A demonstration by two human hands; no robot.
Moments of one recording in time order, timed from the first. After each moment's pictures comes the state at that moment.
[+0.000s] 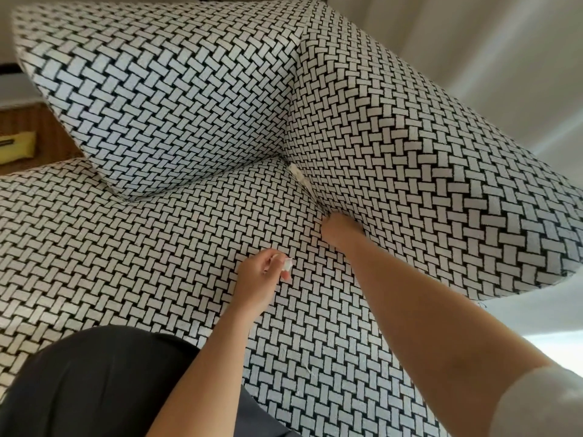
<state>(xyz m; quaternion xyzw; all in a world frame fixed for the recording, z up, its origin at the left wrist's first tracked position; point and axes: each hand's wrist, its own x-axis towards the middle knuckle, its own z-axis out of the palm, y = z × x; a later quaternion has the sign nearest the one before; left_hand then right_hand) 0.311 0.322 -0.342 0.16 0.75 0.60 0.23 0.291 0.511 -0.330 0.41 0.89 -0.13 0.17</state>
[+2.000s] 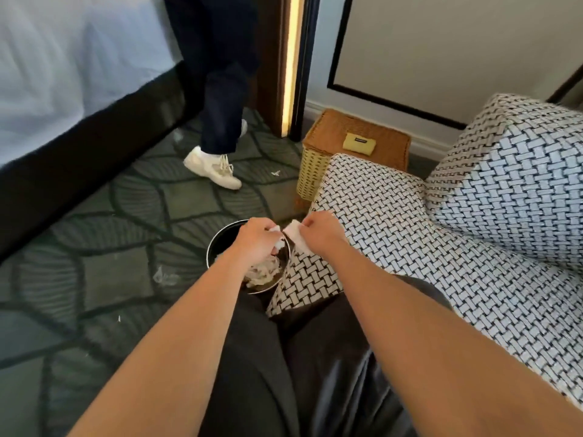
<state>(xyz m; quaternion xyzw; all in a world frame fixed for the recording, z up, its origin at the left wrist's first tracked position) 0.320 -0.101 -0.296 -0.29 0.80 0.52 0.07 0.254 0.016 -0.291 -0.12 0.95 -0.24 0.17</state>
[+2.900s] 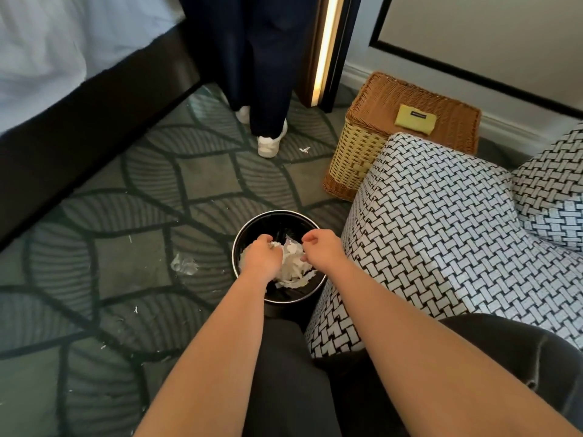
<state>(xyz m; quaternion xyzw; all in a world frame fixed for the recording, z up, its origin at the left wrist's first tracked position) 0.303 -0.170 -0.413 -0.40 0.79 0.45 0.11 0.240 -0.066 -0.401 -0.06 0.89 -0.35 0.28</state>
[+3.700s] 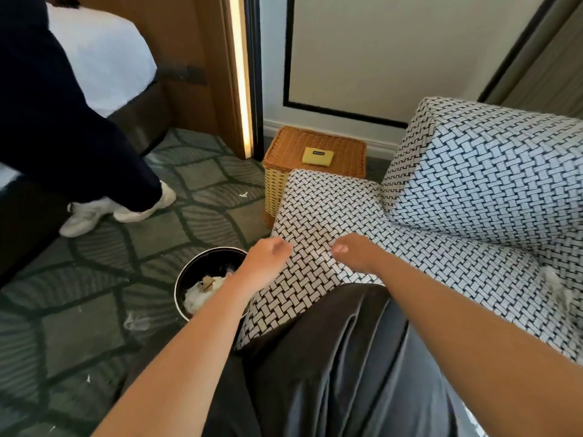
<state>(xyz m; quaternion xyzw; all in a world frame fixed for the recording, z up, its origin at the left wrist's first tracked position) 0.295 -0.042 -0.285 -0.13 0.86 0.48 0.11 0.219 0.144 -0.282 -0.15 0.93 -0.21 0.25</state>
